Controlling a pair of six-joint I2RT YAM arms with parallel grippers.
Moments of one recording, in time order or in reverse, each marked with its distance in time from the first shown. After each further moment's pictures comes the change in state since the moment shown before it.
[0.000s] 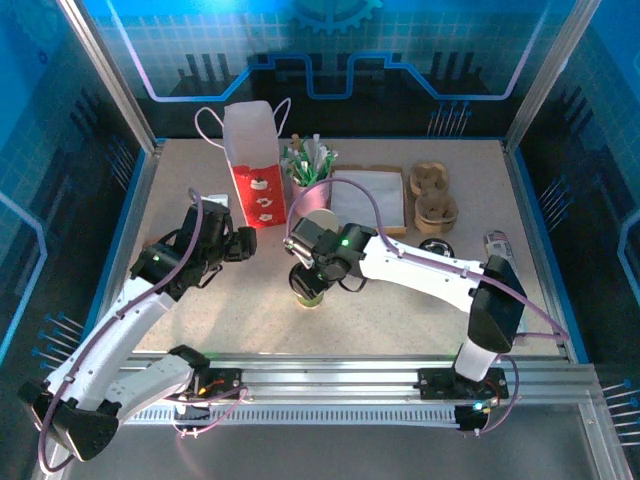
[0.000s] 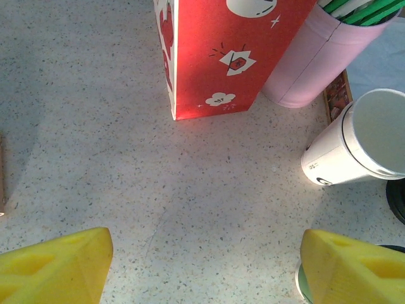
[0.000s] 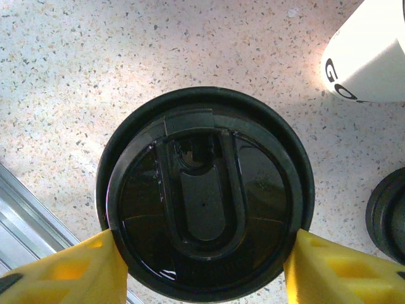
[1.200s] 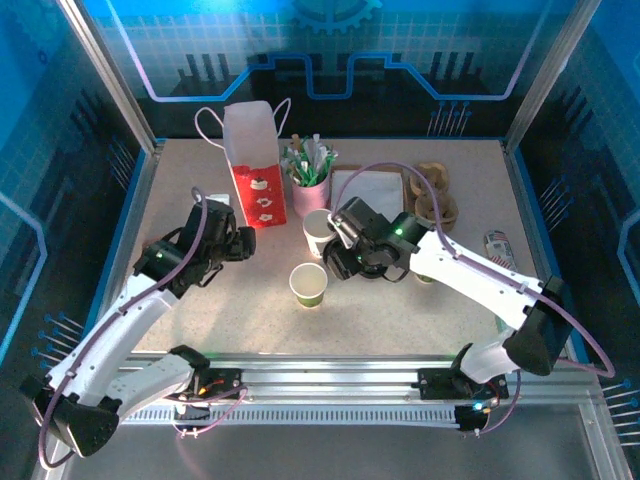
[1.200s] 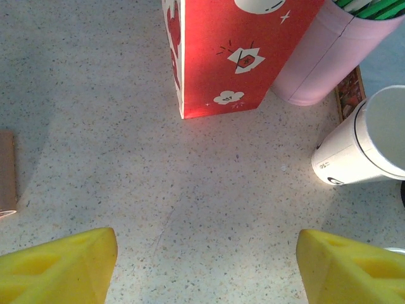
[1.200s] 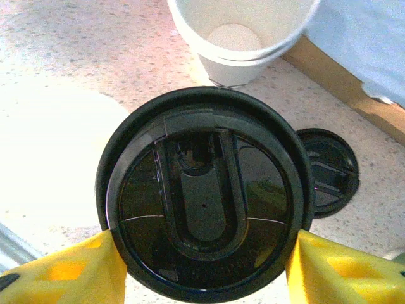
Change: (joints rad) left arm -0.012 0.018 0.009 -0.016 -0.035 0.000; right arm -0.161 -0.245 -0.130 -0.013 0.037 -0.016
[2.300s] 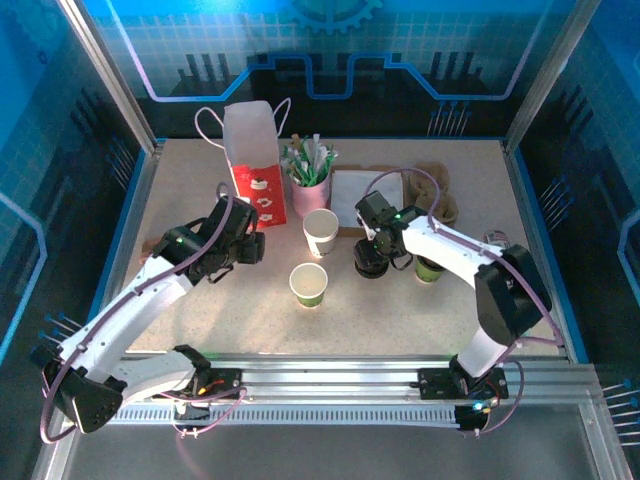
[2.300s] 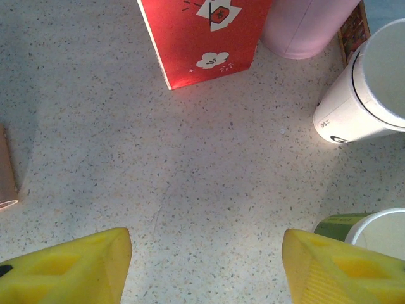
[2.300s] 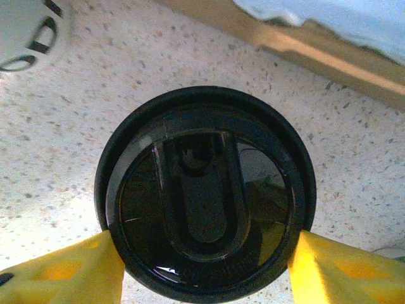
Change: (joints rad) left arm -0.098 0.132 0.090 -0.113 -0.026 0.004; right arm -0.292 0.174 -0.177 0.182 -0.007 -0.030
